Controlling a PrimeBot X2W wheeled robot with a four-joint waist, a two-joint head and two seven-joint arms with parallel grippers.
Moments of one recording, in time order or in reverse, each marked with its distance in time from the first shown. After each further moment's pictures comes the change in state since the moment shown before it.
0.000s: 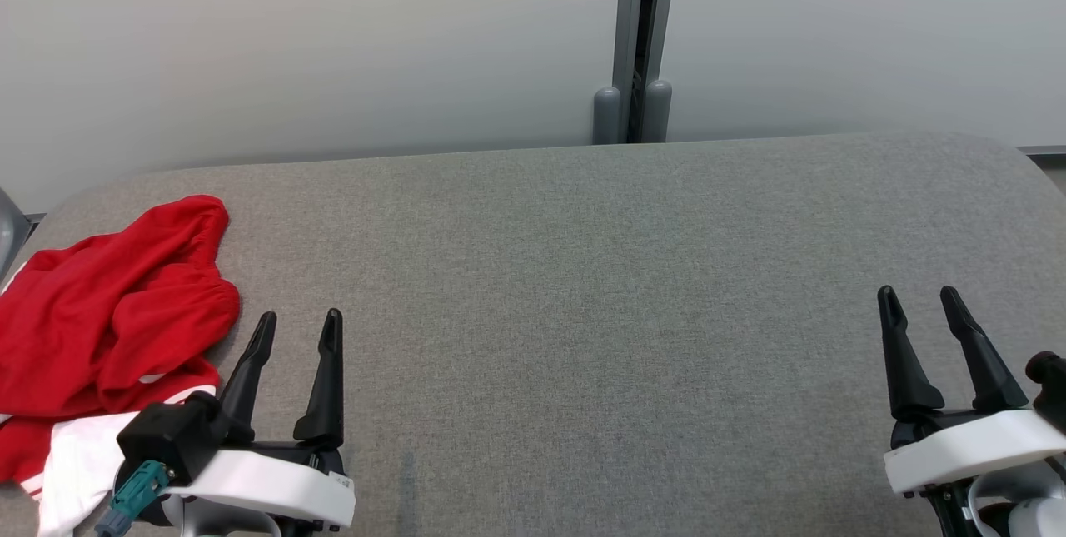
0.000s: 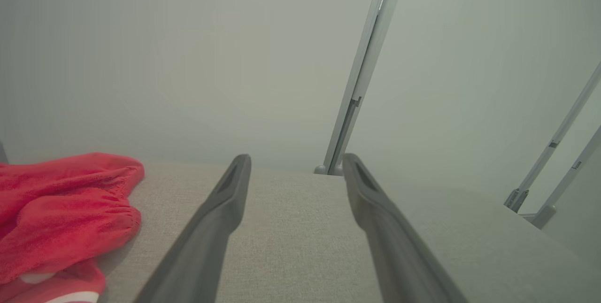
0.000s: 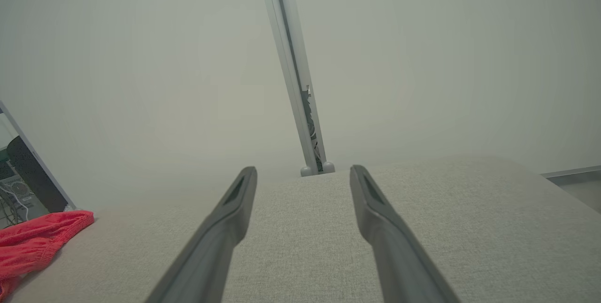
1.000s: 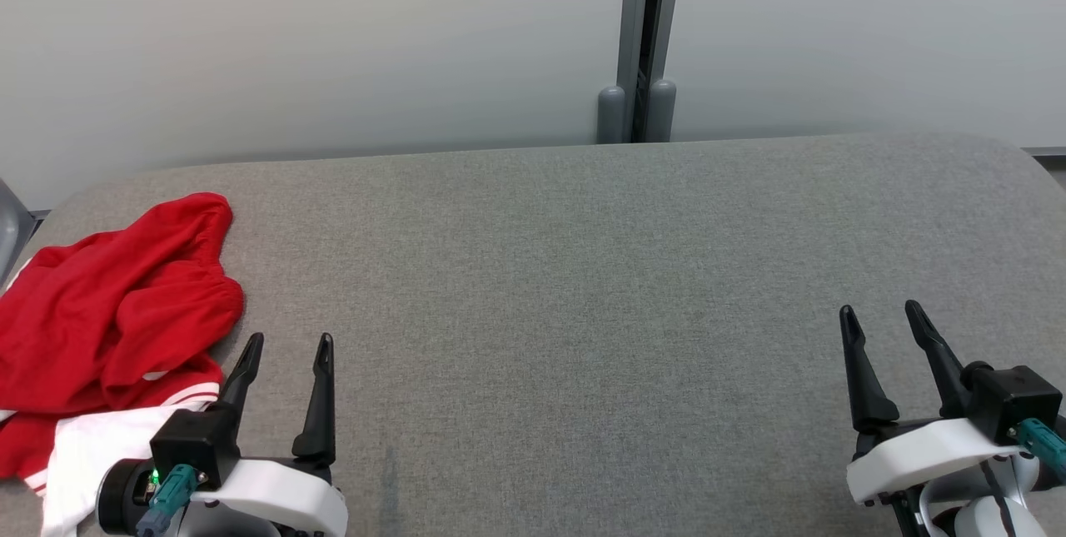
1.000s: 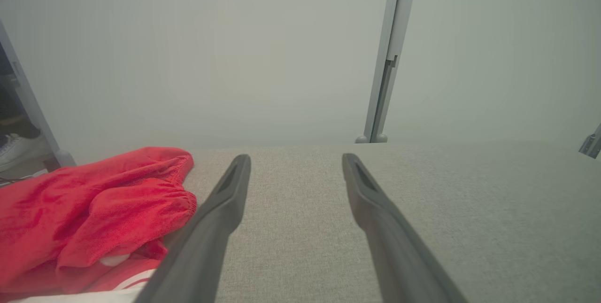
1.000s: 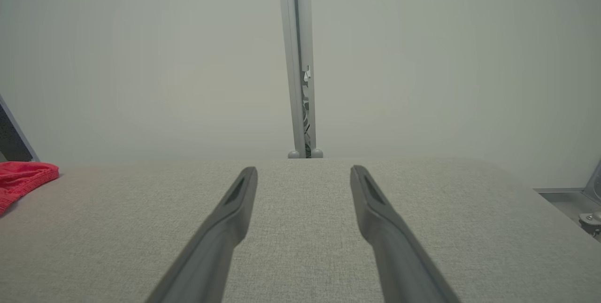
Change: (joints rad) left arm 0.001 0.009 0.015 0.078 0.184 0.044 0.012; right arm -0.044 0.052 0.020 0.158 -0.203 0.000 -0.083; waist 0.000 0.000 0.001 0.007
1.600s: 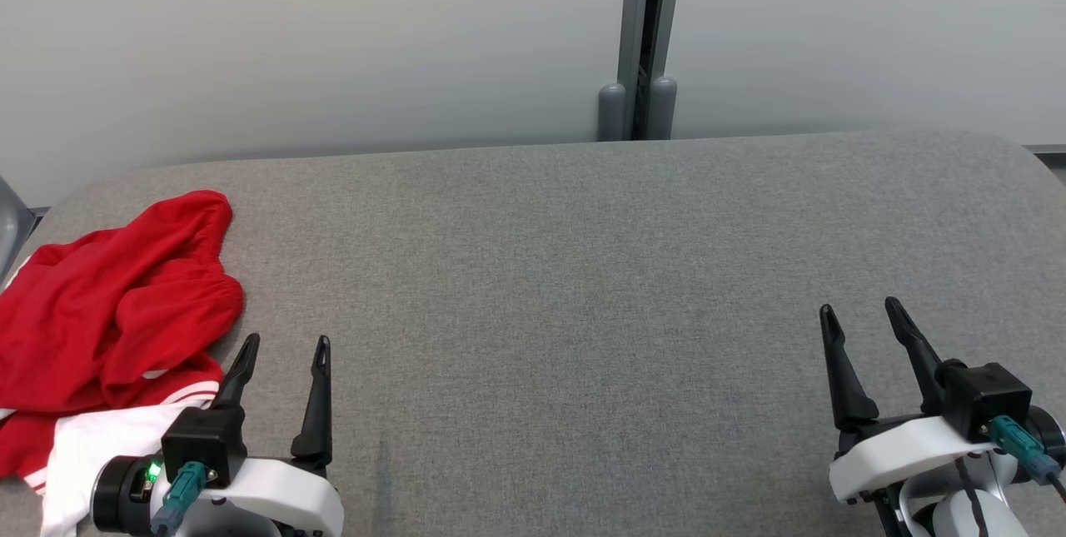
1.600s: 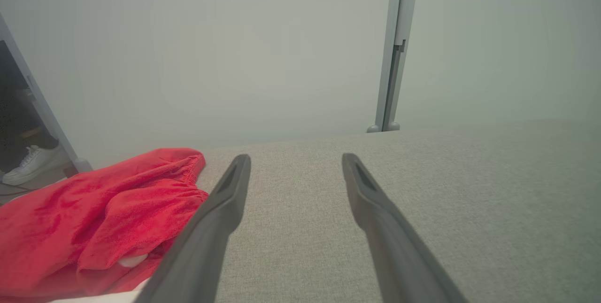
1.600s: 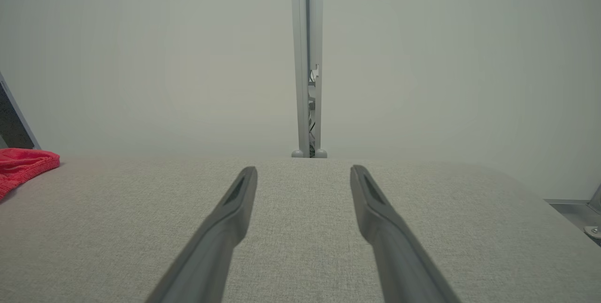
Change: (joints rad) left arm -0.011 -0.001 0.004 0.034 0.071 0.009 -0.002; right arm -0.040 0.014 0.019 0.069 -0.060 0.000 -0.044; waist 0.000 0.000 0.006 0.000
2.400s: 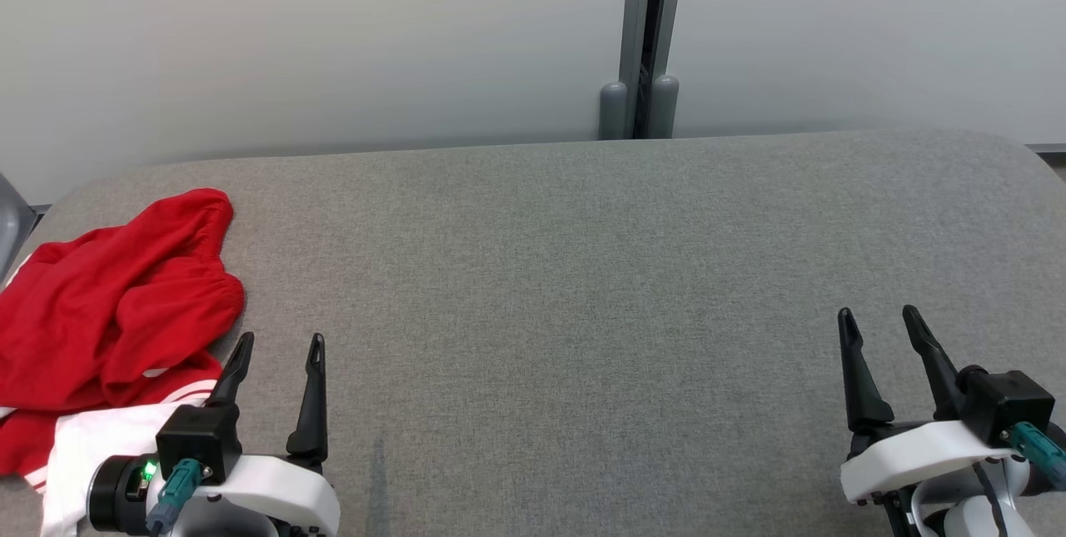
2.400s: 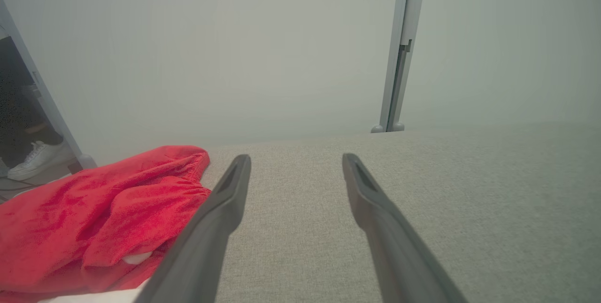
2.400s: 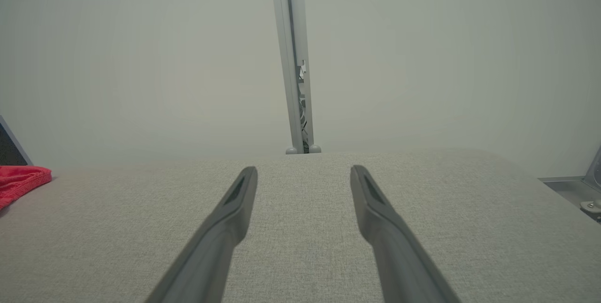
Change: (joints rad) left arm -0.010 0.009 -0.004 0.016 -0.015 0.015 -0.007; right arm 0.010 0.006 -0.027 0.010 0.053 0.000 -0.004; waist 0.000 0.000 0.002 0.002
